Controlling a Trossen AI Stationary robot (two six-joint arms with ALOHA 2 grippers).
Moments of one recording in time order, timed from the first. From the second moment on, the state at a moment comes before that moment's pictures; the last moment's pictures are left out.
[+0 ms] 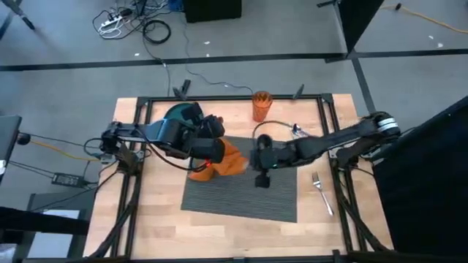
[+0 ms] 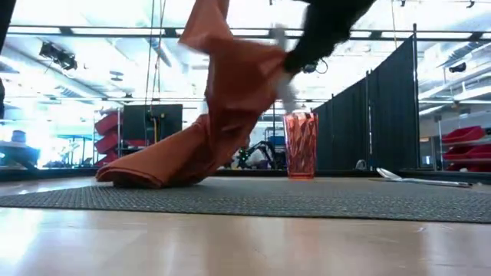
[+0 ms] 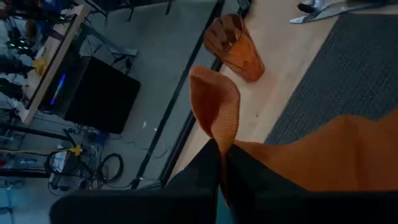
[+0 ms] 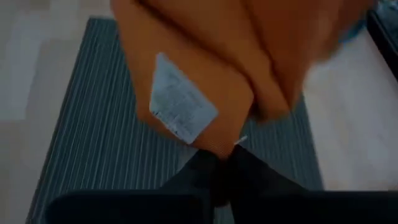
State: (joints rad) left arm -0.21 1.78 2.14 -1.52 -0.90 -0.35; right arm 0.22 1.43 1.13 -0.51 0.34 0.16
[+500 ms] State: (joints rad) left arm -0.18 1.78 2.18 -1.22 -0.98 0.12; right arm 0.24 0.97 1.13 -0.88 0.62 0.24
